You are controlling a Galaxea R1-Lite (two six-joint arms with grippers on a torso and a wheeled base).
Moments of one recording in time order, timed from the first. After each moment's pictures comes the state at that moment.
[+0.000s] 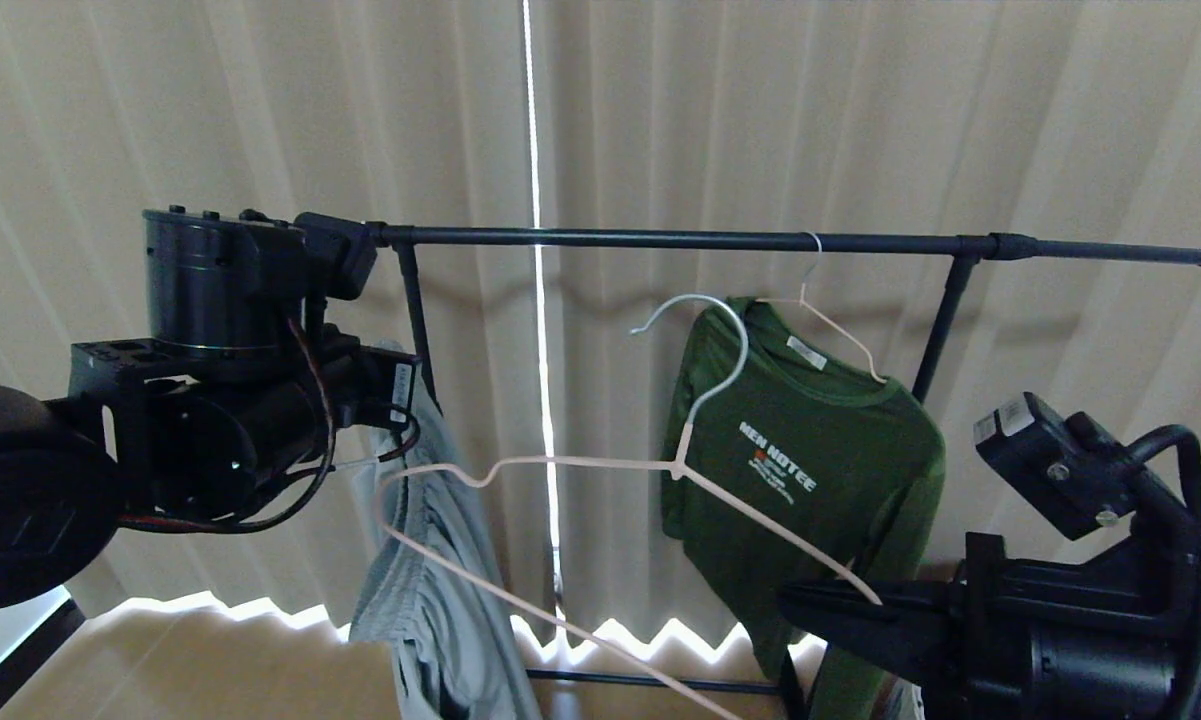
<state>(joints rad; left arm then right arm) -0.49 1.61 -0.95 -0.32 0.52 0.08 0.83 1.30 -0.59 -0.32 0.14 0.27</state>
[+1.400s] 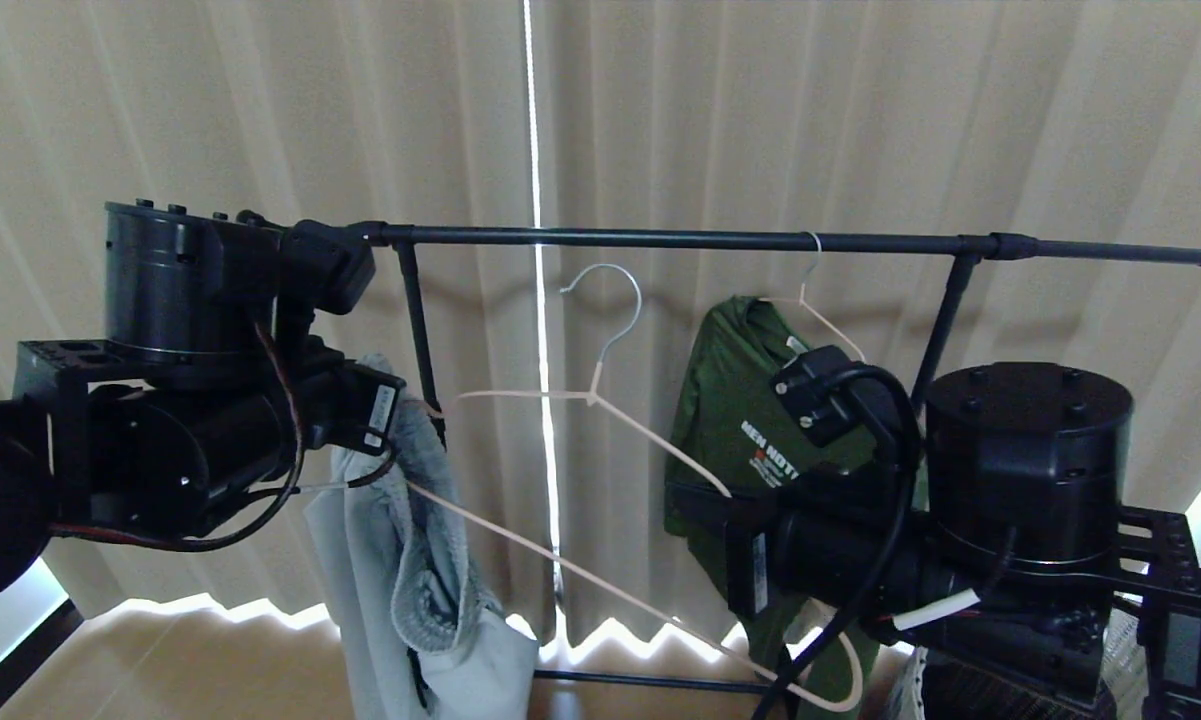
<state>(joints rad) -0.51 1.54 -0.95 -0.19 0.52 0.17 0.85 1.64 -0.74 -0.54 -0.13 0.29</state>
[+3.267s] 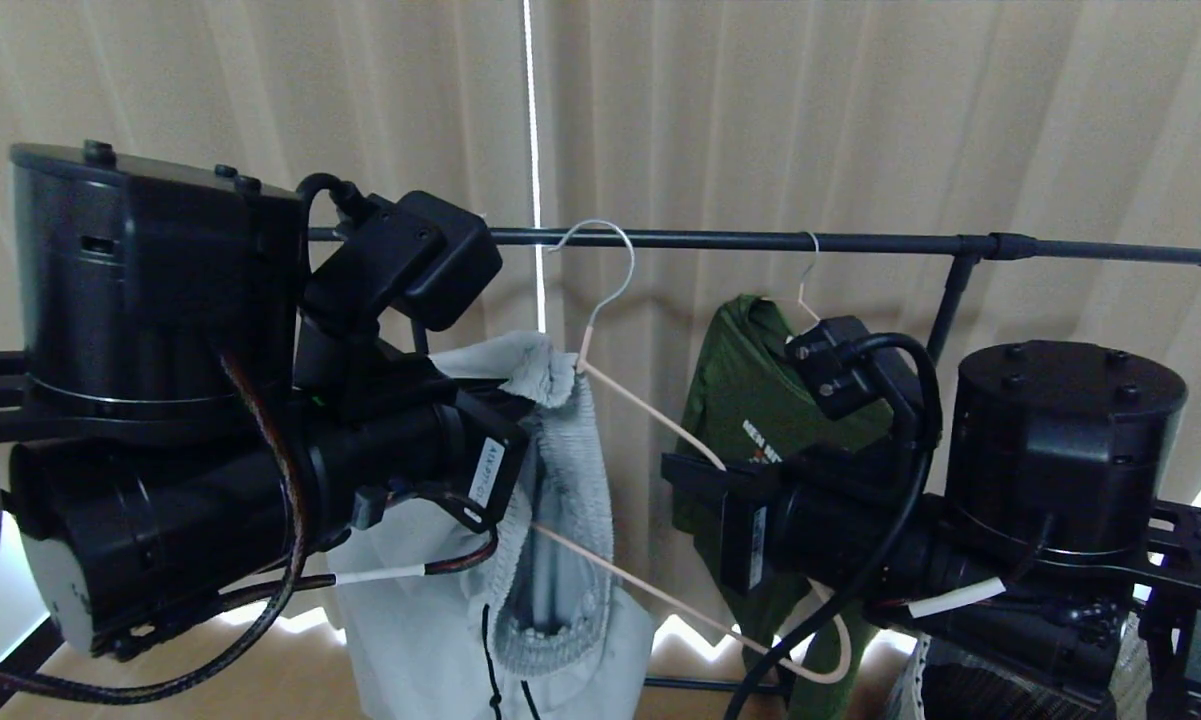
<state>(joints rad) -0.81 1.47 -0.99 -0.14 0.29 0.14 0.86 1.63 -0.75 -0.62 -0.13 0.32</state>
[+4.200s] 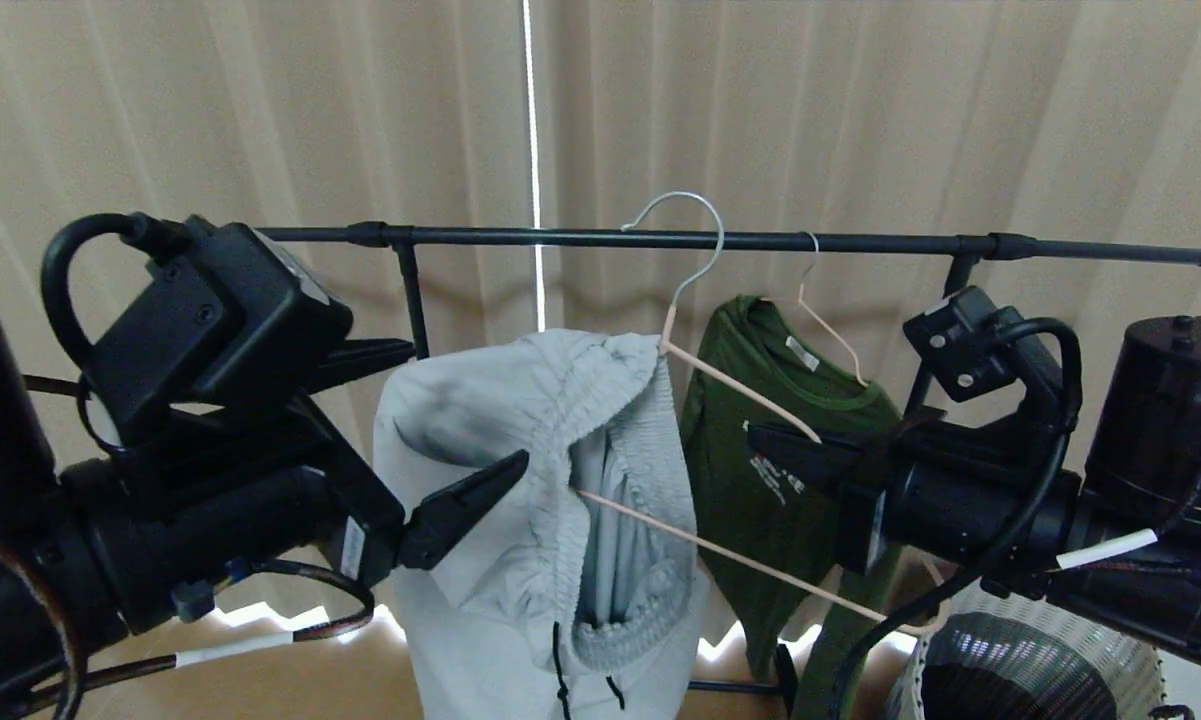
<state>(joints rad) -0.71 1.28 -0.70 -0.43 0.09 0.40 0.70 1.49 -0.64 -0.65 0.02 0.12</state>
